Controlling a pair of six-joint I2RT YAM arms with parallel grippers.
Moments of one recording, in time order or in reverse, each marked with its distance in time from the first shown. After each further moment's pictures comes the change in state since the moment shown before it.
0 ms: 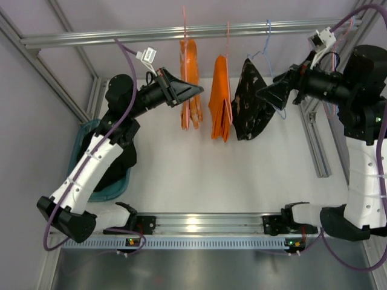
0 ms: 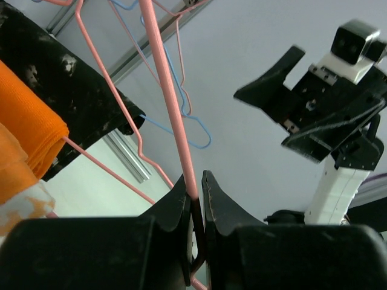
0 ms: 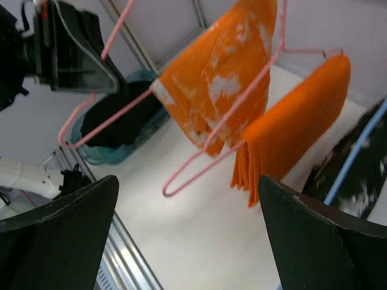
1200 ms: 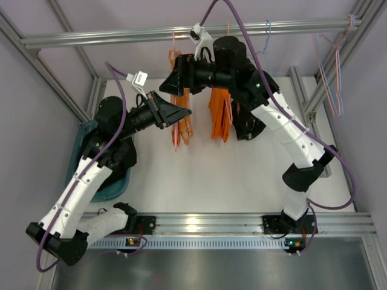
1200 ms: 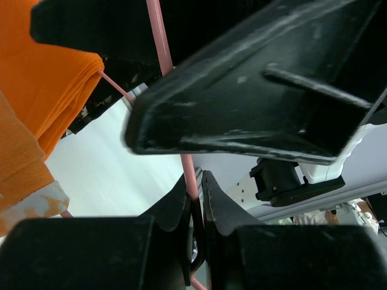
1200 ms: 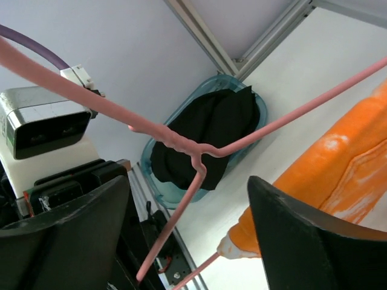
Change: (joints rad) left arm 0.021 -0.246 -0.216 -0.147 -0.011 0.082; right arm 0.707 0.606 0.359 0.301 0.468 0.389
